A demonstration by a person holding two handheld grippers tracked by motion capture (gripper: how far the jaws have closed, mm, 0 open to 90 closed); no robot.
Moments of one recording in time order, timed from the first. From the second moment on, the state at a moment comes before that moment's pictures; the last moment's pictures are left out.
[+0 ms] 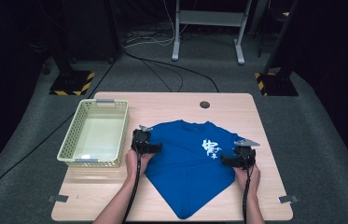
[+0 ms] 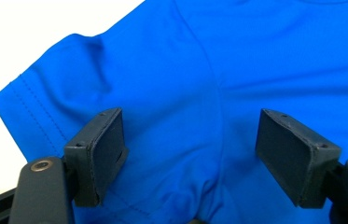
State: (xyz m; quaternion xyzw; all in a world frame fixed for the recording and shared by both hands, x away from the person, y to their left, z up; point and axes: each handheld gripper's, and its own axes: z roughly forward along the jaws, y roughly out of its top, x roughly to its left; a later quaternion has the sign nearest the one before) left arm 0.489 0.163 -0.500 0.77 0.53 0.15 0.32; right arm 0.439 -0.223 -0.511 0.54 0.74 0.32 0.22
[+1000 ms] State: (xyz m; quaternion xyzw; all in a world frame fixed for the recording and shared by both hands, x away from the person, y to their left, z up) left arm 0.406 0.147 -0.507 0.82 0.42 0.13 0.37; right arm 0.404 -0.203 -0.510 0.50 0.77 0.34 0.21
